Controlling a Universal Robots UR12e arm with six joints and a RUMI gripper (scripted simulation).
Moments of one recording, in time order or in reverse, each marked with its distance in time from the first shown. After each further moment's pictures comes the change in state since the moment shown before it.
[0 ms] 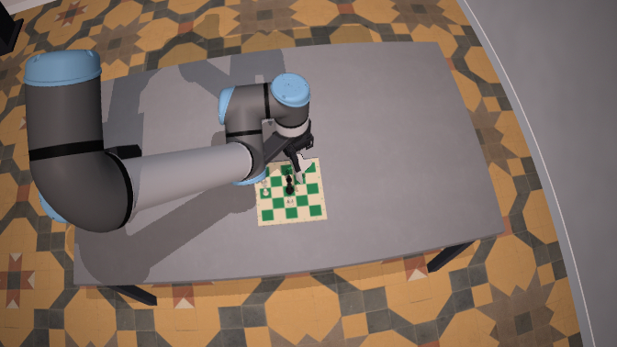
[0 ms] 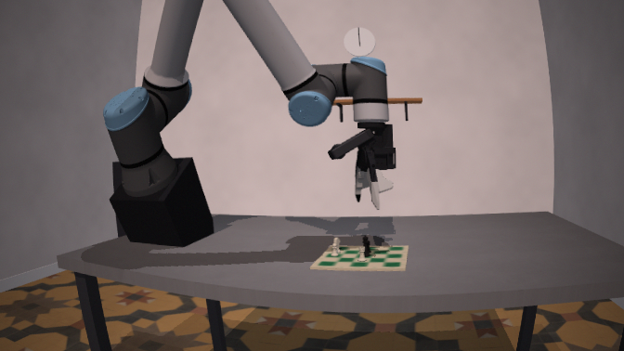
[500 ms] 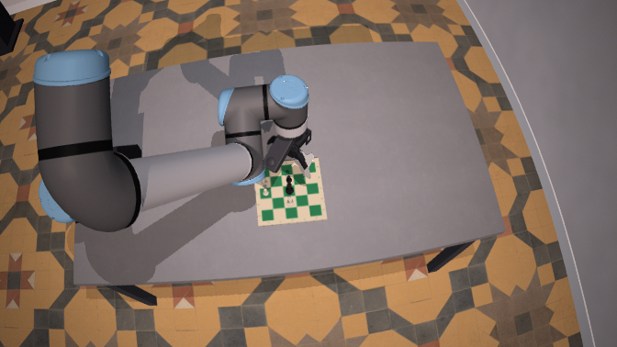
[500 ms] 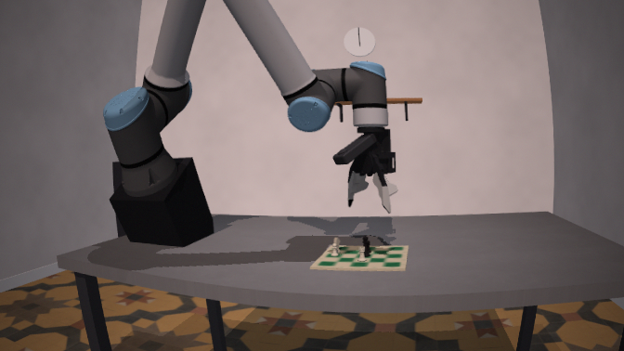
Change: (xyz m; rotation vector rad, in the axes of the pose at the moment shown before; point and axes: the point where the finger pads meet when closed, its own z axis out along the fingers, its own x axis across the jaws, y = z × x) arm 0.000 0.003 0.011 -0.008 0.000 -0.373
